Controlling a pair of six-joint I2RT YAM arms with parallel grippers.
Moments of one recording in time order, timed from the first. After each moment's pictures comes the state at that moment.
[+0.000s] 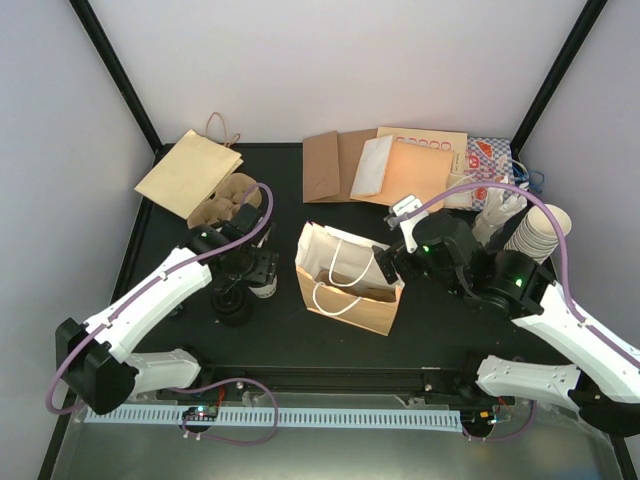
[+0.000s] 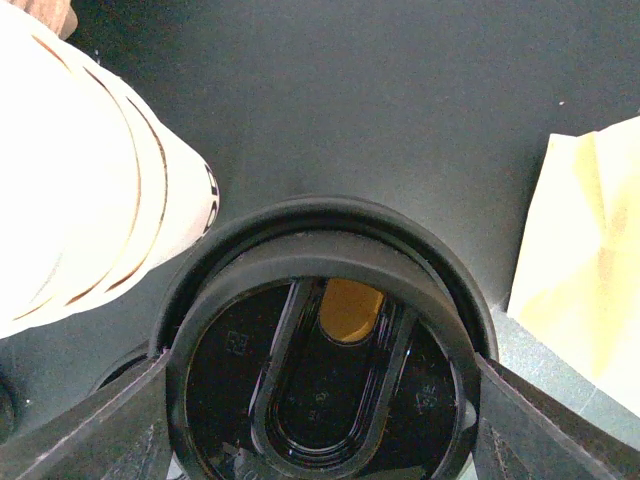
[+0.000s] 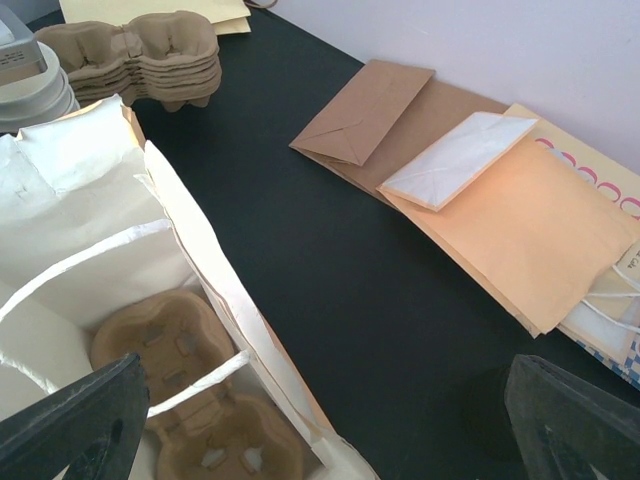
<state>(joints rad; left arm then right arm) -0.60 1.21 1.08 -1.06 -0.15 -0.42 0.99 1.00 1.33 -0.99 0.41 0.11</state>
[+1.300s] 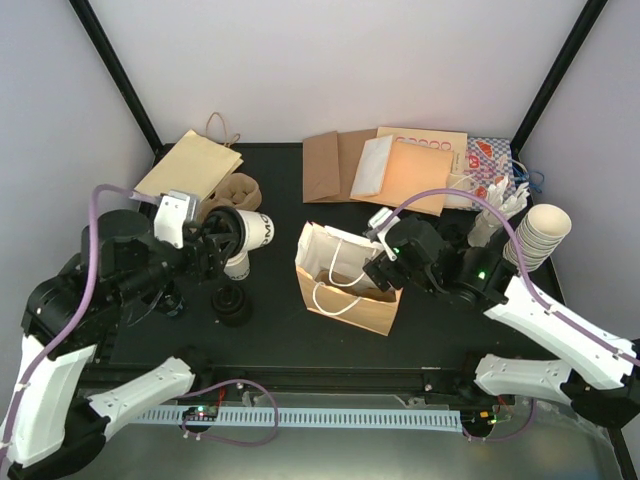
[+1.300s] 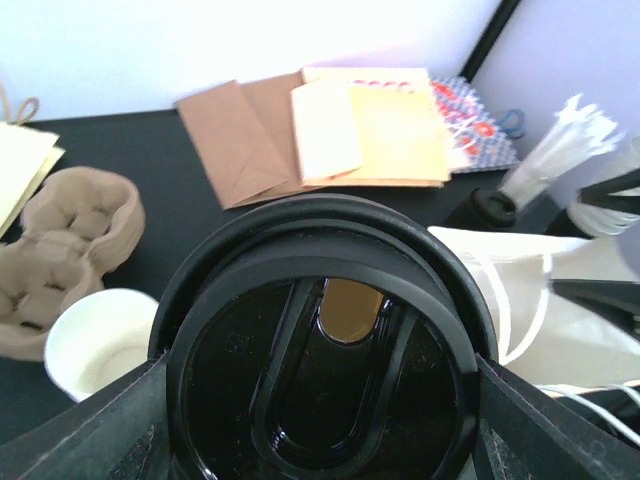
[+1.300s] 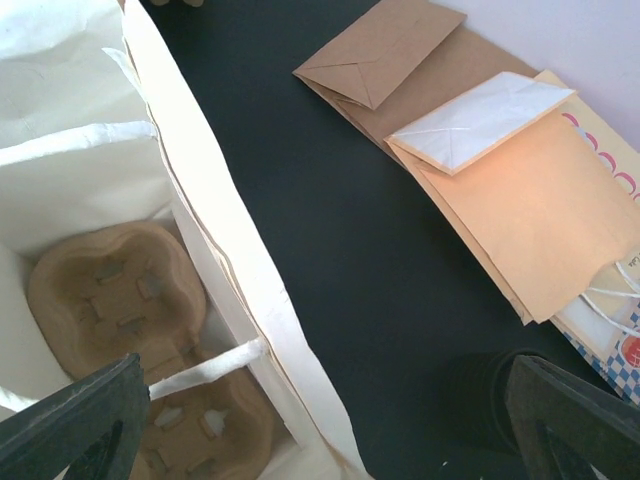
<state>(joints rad) -0.60 0.84 1.55 -1.21 -0.04 -0.31 0.99 1.07 1.24 -0.97 0.41 0.01</state>
